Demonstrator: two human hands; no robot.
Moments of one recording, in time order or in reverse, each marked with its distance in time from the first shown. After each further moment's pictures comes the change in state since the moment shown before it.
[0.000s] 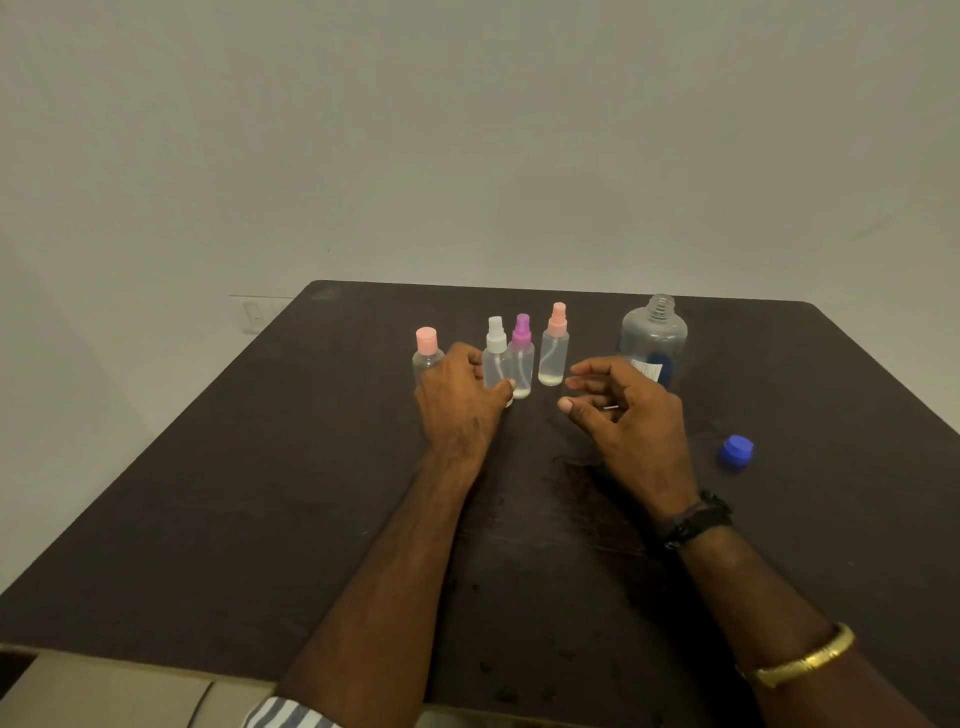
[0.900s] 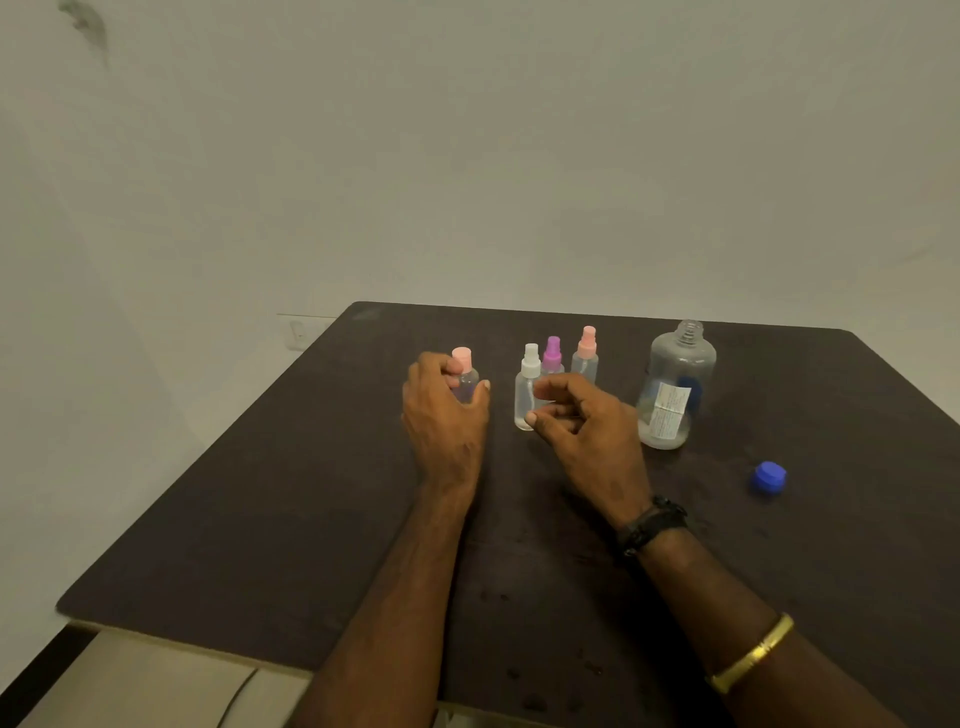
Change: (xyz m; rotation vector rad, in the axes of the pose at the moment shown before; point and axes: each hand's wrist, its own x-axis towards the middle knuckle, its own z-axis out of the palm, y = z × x) left_hand -0.004 -0.023 -0.032 -0.087 0.357 0.106; right_hand 0.004 -0.026 0.053 0.035 -0.043 -0.110
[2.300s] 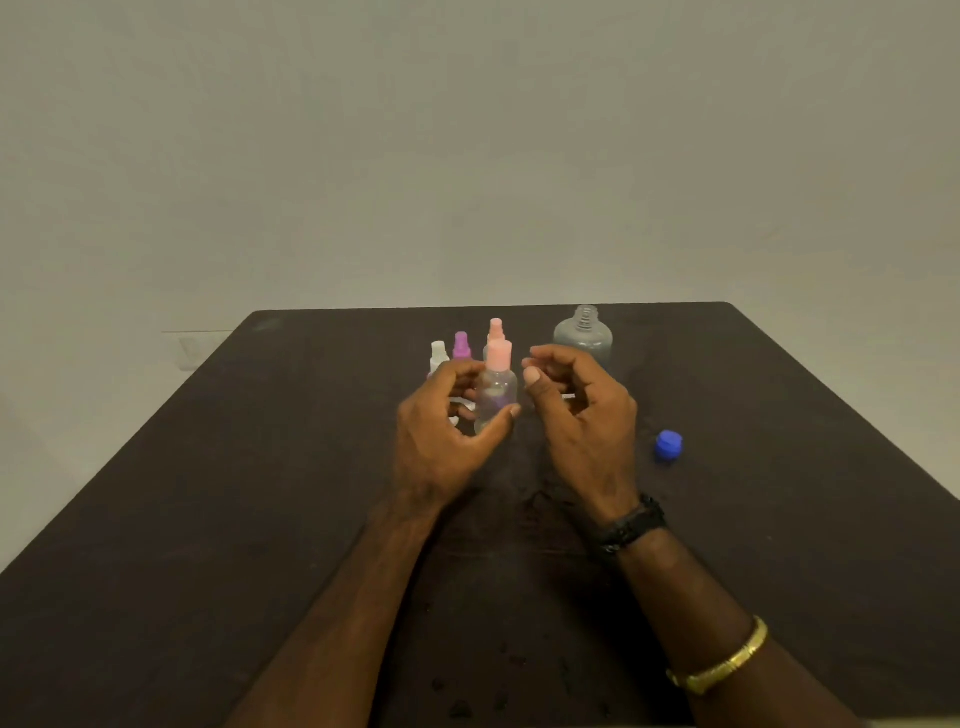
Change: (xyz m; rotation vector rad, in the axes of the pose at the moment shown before) left_hand -0.037 0.044 0.017 -0.344 -0.448 0.304; right_hand -0.012 -0.006 -0.060 0.153 0.349 0.037
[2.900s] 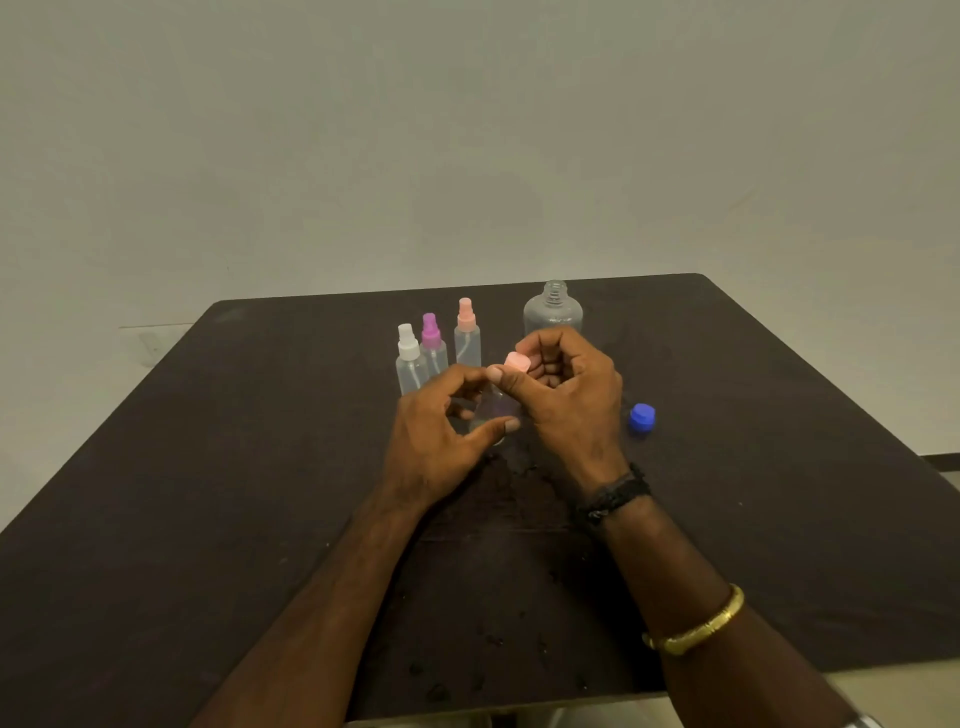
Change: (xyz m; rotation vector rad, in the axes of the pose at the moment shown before) left_hand -0.008 0.004 0.012 -0.043 -0.233 0.001; right_hand 0.005 0.009 -0.014 0.006 -0.021 0.093
